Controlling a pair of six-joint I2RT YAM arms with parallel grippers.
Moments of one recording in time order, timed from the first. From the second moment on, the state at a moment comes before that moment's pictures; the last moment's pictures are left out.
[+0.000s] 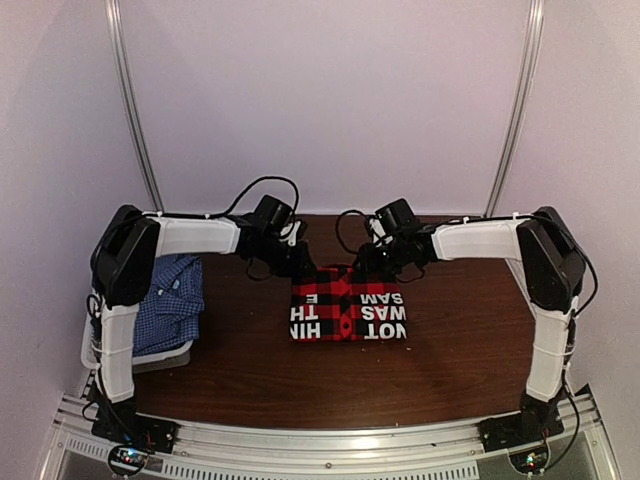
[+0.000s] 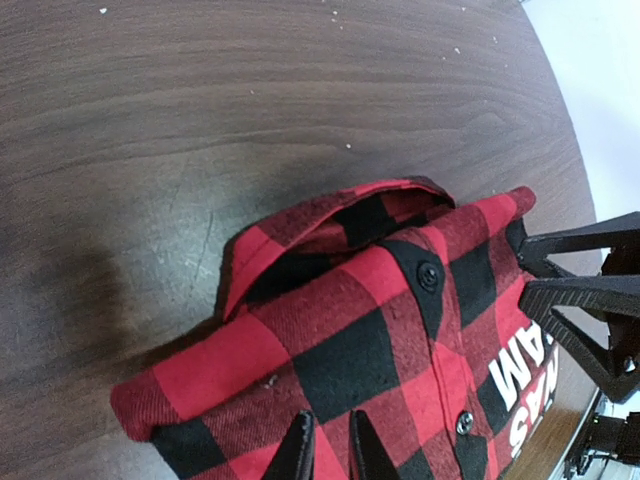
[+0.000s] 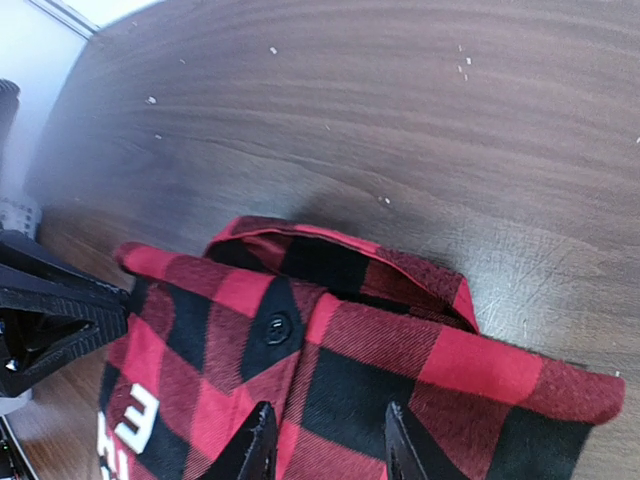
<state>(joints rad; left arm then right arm) -0.64 2.11 1.55 -0.29 0.33 -0.51 0.60 1.96 1.38 -0.21 -0.12 0.47</state>
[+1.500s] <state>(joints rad) -0.56 2.30 1.83 -0.43 0.24 -0.46 0.37 2.08 1.38 -0.19 -0.29 0.49</state>
